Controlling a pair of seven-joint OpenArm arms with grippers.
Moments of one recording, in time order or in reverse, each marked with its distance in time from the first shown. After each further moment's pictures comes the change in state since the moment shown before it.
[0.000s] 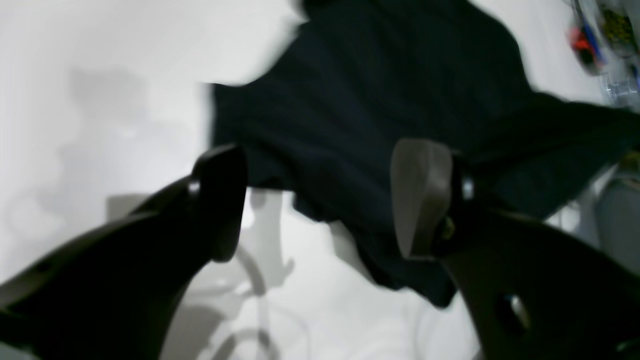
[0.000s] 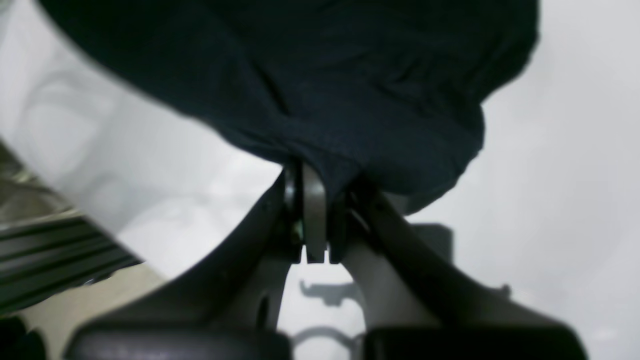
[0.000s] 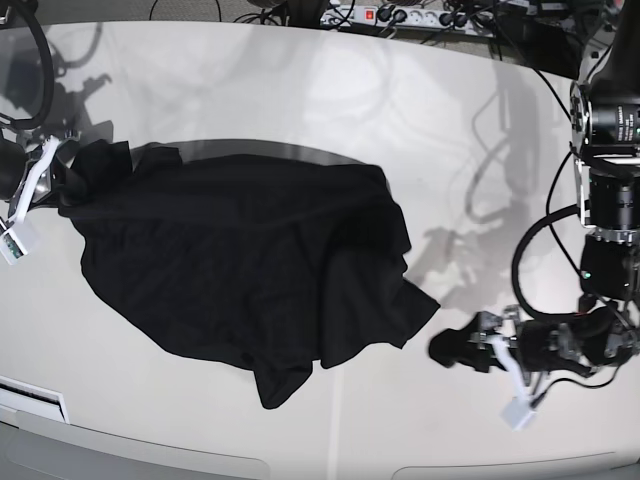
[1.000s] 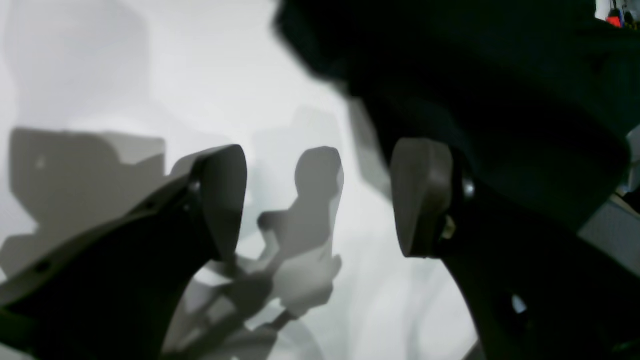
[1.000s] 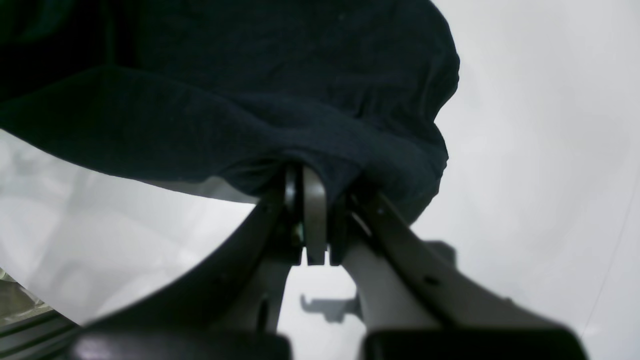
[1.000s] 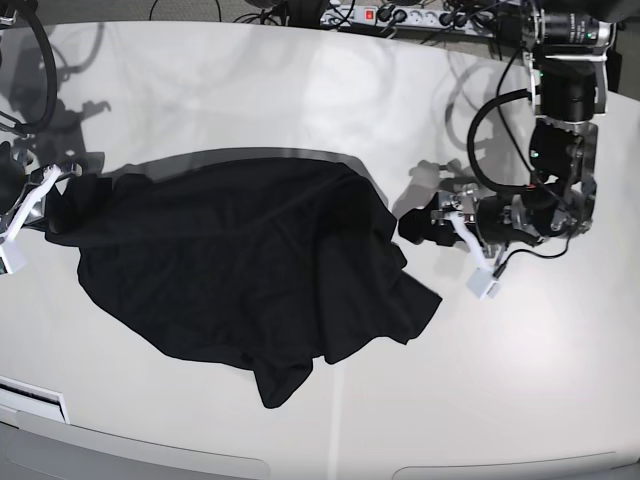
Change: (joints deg) left arm 21.0 7.8 -4.9 0.0 11.0 -1.5 -11.2; right arm 0.7 -2.1 0.0 0.0 -6.8 -8.0 8.9
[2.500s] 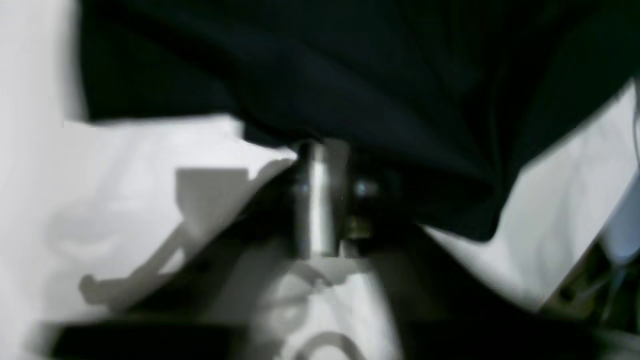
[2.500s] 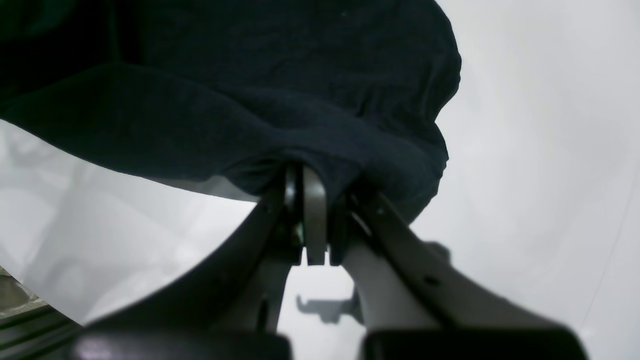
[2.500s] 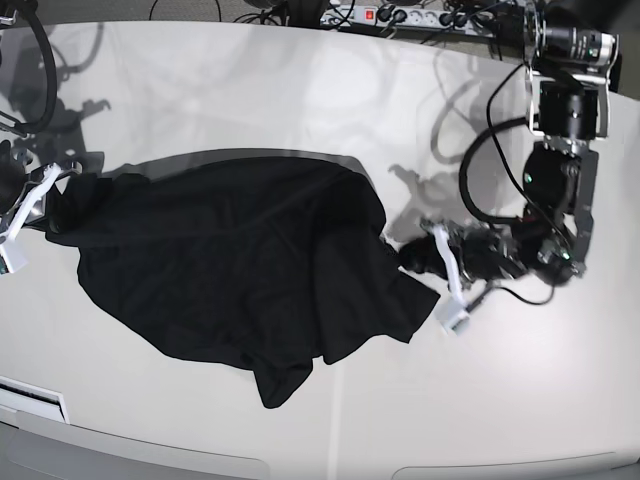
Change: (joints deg) left arm -1.3 -1.2 9.9 11.8 6.4 -4.9 0.7; right arm 0.0 0.0 0.0 0.0 -0.4 1.3 0.0
